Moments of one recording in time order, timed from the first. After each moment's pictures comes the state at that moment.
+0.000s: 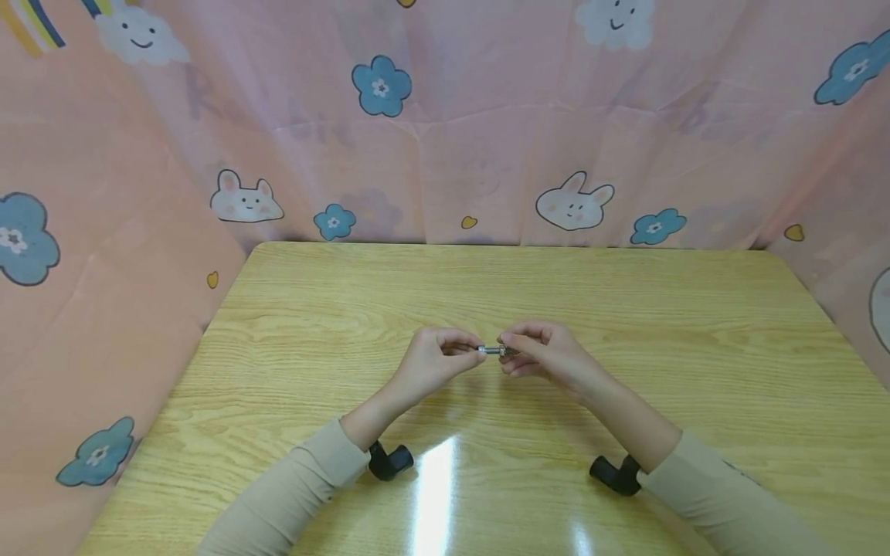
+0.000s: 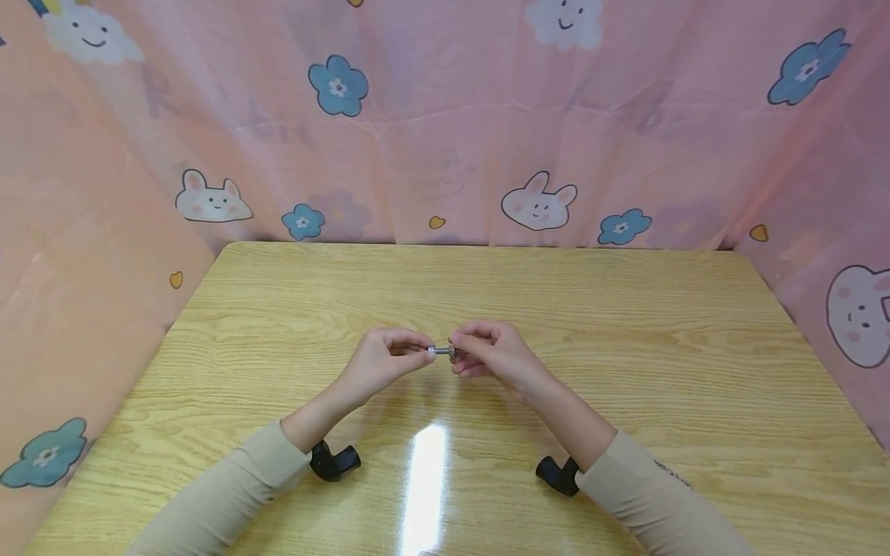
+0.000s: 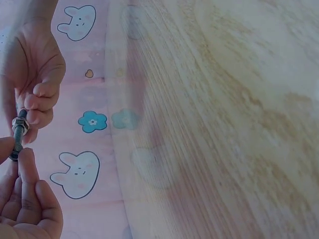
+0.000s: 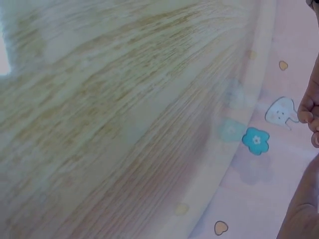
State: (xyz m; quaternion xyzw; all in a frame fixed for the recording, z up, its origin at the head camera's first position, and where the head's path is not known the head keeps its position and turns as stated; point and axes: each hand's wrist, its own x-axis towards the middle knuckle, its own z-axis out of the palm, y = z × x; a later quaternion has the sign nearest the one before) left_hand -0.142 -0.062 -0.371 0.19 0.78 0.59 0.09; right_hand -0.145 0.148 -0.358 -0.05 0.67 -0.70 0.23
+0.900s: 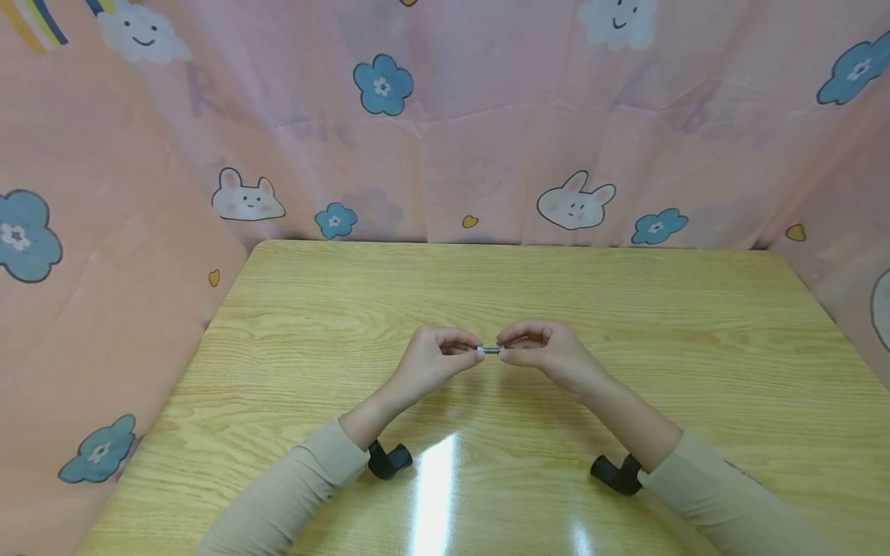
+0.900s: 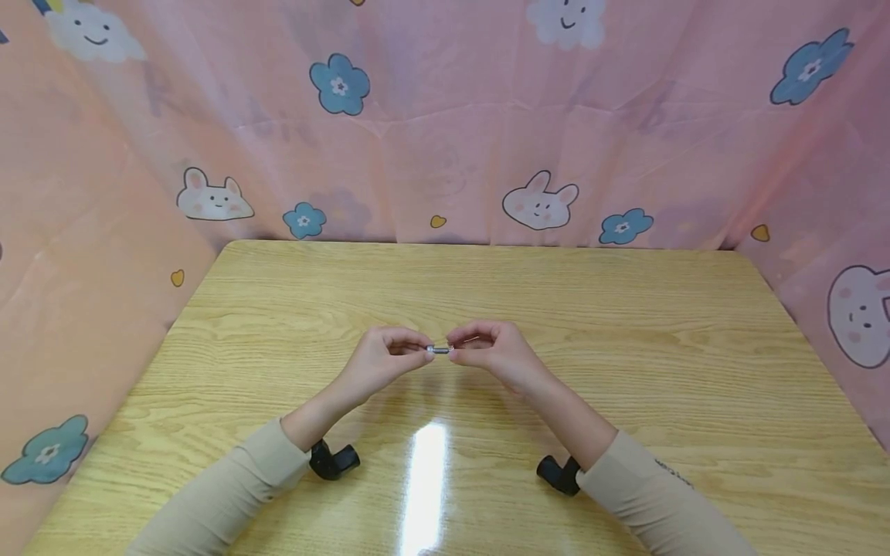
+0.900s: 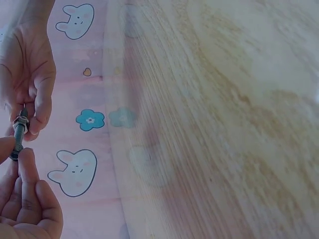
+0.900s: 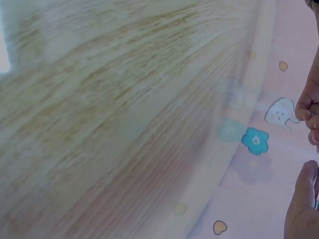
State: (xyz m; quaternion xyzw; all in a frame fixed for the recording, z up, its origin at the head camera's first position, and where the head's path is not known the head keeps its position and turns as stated) left_hand -0.142 -0.064 -0.372 0.19 0.78 0.58 0.09; right_hand -0.144 0.149 -0.360 -0.08 0.72 -0.66 0.19
